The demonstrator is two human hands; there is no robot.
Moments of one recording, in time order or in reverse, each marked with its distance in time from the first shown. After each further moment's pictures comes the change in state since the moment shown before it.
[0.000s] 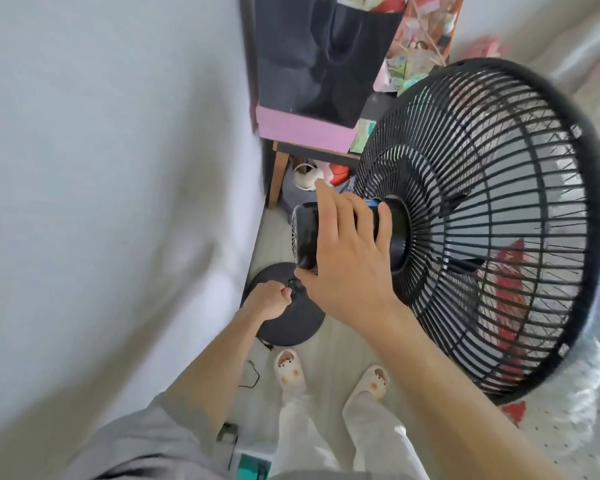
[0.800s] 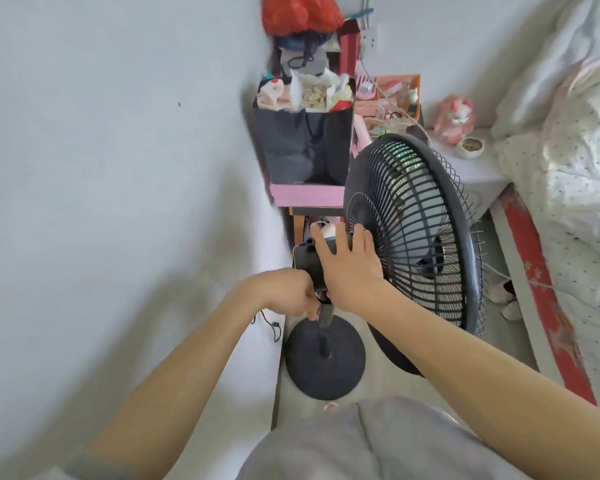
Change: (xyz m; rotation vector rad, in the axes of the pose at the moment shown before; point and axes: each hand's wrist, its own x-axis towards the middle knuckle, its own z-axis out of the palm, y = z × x) left_hand -0.188 0.127 -0.144 0.460 -0.139 0.263; right_hand -0.012 0.028 -0.035 -0.186 -0.291 -0.003
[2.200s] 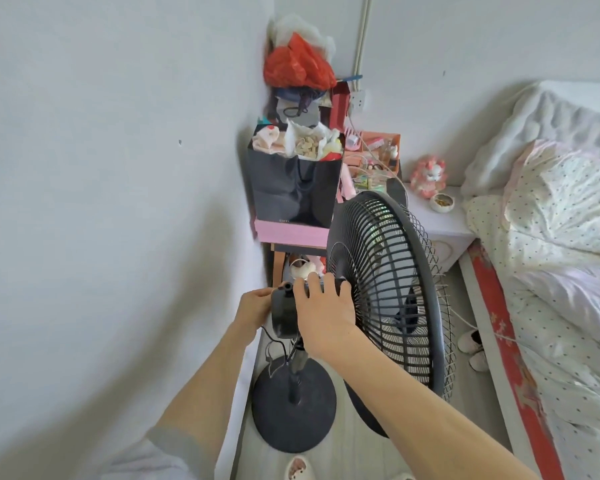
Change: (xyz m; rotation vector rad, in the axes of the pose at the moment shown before) left_hand 0.101 -0.065 0.037 -1.419 0.691 -0.123; right_hand 0.011 -0.015 -0.009 -0.048 -0.009 -0.025
